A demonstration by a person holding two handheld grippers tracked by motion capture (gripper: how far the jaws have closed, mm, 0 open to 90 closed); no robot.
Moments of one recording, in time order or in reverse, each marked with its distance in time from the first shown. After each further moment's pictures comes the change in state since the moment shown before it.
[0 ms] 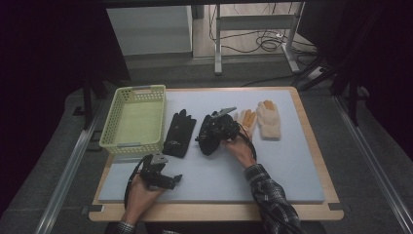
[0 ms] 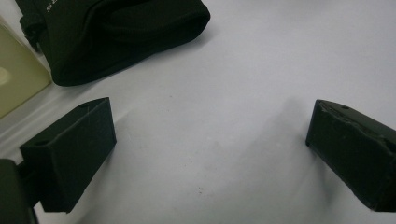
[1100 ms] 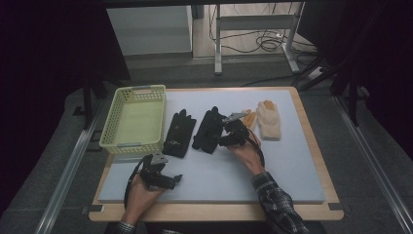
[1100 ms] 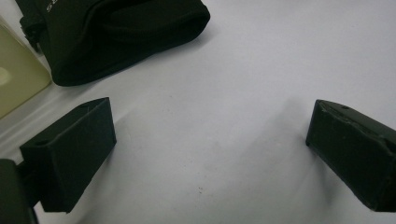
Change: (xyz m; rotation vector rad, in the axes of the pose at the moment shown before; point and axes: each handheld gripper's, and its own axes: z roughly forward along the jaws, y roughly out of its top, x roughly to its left) left arm 0.000 0.000 0.000 -0.003 0.000 -0.004; right arm -0.012 -0.029 -0.014 -0.059 -0.008 0.044
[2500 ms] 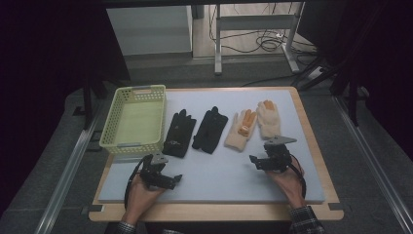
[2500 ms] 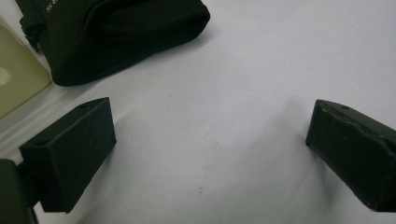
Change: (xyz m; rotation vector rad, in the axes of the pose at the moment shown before) left arm 0.000 0.000 0.000 0.002 0.001 0.003; right arm -0.022 -0.097 -0.108 -0.006 -0.102 0.087
